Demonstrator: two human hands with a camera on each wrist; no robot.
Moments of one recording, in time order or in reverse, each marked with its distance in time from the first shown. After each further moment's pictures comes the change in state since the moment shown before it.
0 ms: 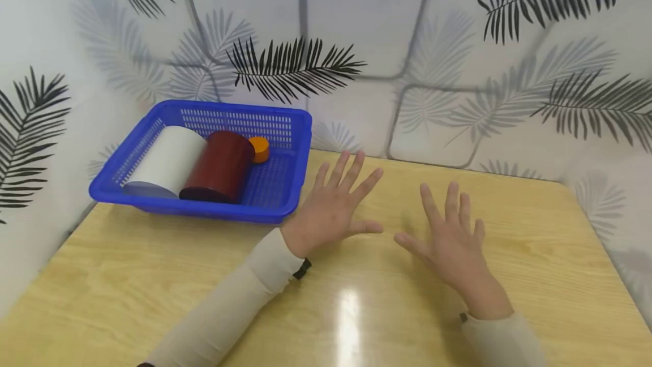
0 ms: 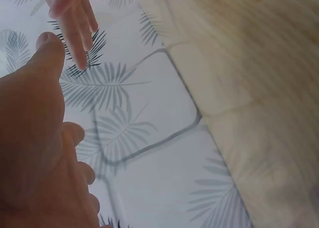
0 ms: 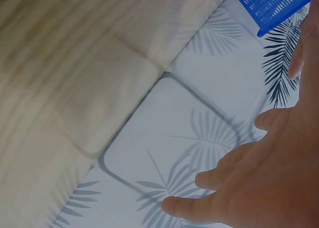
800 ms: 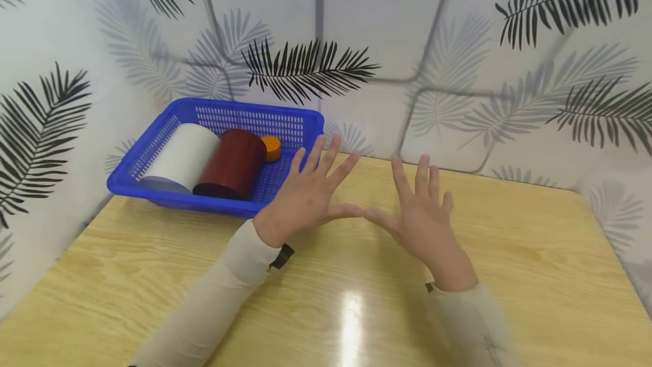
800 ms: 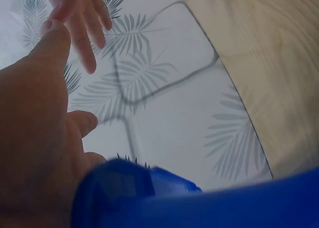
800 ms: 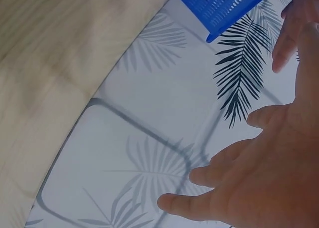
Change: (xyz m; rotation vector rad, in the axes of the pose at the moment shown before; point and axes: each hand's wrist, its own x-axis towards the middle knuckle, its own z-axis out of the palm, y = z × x) left_hand -0.022 -0.047 -0.034 -0.080 -0.058 -0.097; right_hand 0.046 -0.066 -0.009 0.058 0.004 -0.057
